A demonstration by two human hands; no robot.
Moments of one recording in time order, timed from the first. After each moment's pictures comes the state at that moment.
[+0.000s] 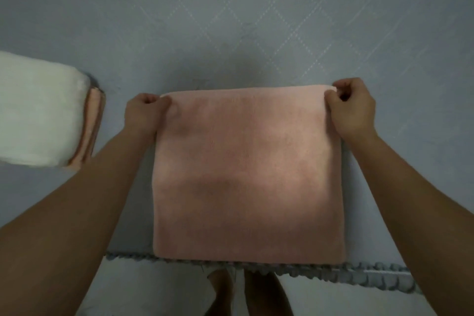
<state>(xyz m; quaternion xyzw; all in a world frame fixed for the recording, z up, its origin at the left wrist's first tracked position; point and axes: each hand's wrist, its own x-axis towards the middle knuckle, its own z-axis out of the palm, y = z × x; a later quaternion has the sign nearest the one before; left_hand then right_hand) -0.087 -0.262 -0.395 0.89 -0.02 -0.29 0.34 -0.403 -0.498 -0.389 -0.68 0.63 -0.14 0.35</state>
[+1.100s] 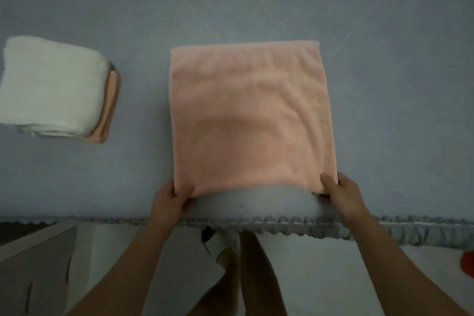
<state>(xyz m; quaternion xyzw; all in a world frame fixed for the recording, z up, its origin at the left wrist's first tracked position) -0.252 -0.066 -0.376 0.83 -0.02 -0.46 0.32 -0.551 -0.314 -0.354 -0.49 0.71 0.01 0.51</state>
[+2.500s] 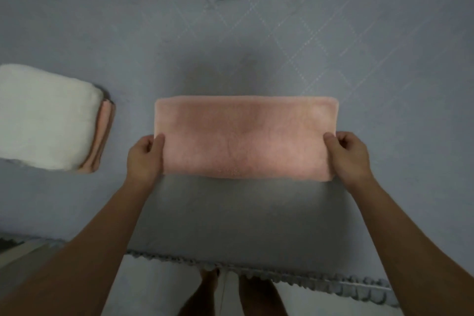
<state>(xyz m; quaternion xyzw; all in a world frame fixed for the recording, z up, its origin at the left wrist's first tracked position) -0.135 -0.210 -0.370 0.92 -0.05 -0.26 0.31 -0.444 -0.485 -0.369 -0.61 0.65 -0.05 0.45</state>
